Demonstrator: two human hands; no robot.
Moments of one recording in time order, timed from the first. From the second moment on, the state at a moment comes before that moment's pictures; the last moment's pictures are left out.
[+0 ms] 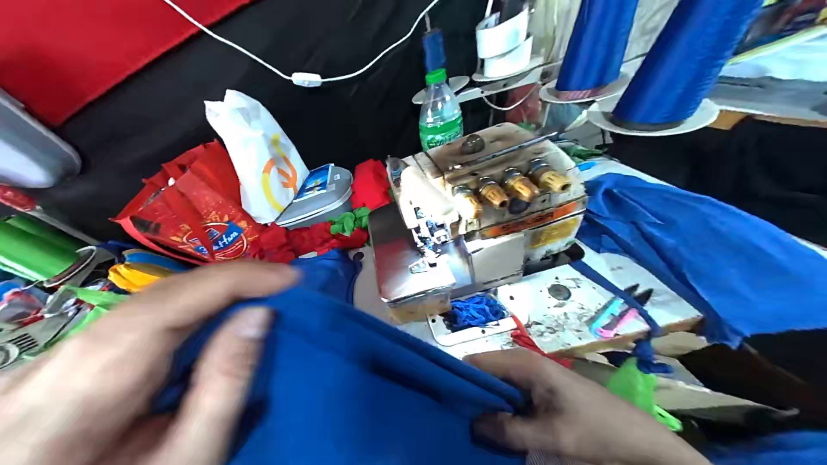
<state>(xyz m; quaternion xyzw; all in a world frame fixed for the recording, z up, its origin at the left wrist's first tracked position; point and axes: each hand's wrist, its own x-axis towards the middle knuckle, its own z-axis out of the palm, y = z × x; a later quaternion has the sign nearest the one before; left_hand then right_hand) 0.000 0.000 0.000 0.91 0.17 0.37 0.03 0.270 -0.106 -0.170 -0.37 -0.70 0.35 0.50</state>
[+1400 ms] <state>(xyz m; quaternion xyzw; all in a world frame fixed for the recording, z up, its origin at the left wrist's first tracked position) 0.102 0.010 -0.228 0.85 0.19 0.45 0.19 0.257 -0.041 -0.227 -0.44 -0.44 0.38 0.68</state>
